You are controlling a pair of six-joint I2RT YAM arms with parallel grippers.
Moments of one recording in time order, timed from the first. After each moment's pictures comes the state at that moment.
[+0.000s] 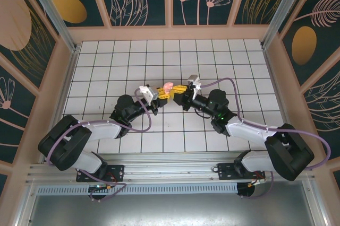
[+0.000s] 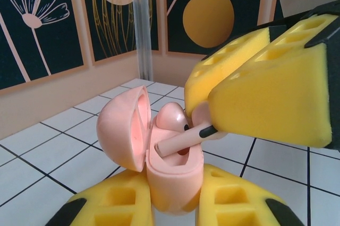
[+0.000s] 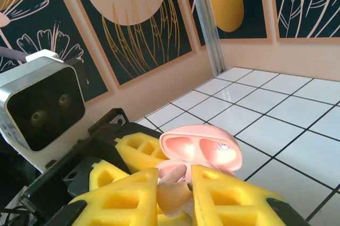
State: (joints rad) left arm -0.65 1.46 0.45 1.07 0.40 -0.01; right arm 0.69 1.28 0.51 0.81 -0.40 0.30
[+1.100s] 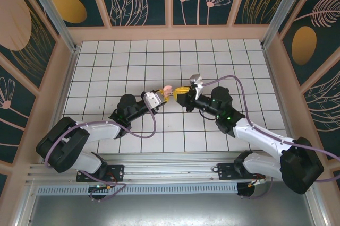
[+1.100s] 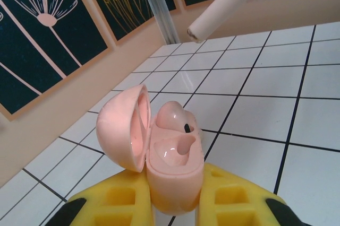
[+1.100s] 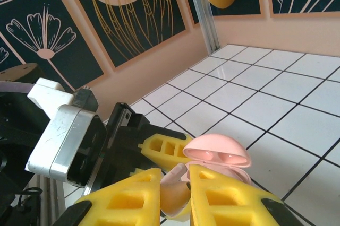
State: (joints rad) left arm -0.65 1.44 0.45 0.89 0.31 0.39; right arm 0.69 1.12 0.57 0.48 -0.39 0.29
